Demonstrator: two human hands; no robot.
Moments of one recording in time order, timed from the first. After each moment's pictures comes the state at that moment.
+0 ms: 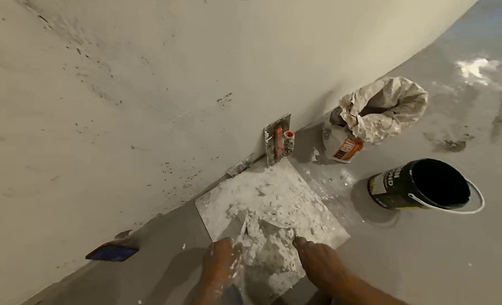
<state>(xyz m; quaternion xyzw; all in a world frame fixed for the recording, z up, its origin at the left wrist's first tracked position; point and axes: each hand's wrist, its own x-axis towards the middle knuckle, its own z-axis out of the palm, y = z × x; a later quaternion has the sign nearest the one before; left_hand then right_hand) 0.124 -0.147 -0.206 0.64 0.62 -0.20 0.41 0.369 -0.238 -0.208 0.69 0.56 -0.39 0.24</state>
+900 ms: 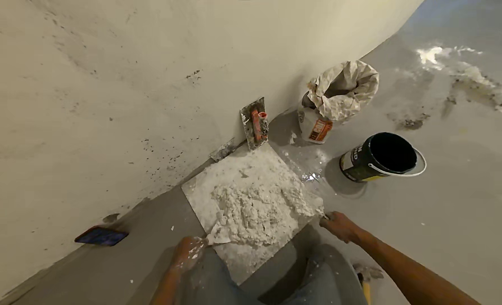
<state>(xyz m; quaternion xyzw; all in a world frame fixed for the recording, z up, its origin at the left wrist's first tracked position) 0.032 -0.194 -0.295 0.61 0.62 -0.19 0.45 0.553 -0.337 -0.312 0.79 0.33 -0.52 0.06</state>
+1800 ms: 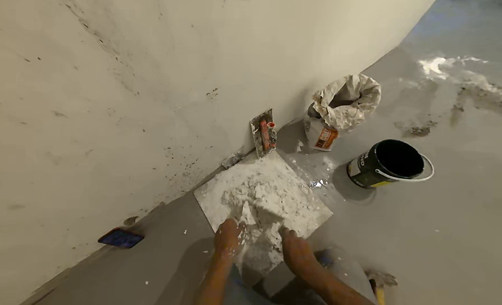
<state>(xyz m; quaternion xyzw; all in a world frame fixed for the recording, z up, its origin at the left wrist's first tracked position) 0.148 -0.190 -0.215 0.63 0.65 -0.15 0.40 0.324 -0.306 -0.238 0.77 0.49 -0.40 0.14</state>
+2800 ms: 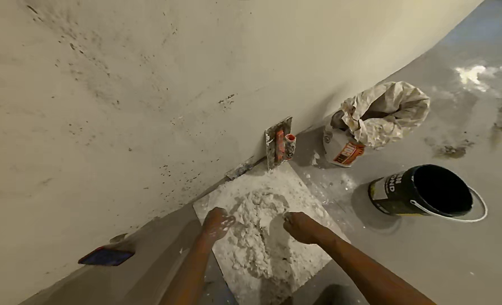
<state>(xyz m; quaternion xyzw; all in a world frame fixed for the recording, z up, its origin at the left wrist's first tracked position) 0.114 -0.047 -0.289 0.65 0.60 -0.12 0.46 0.416 -0.148 -0.292 0.66 0.55 -0.50 0.10</state>
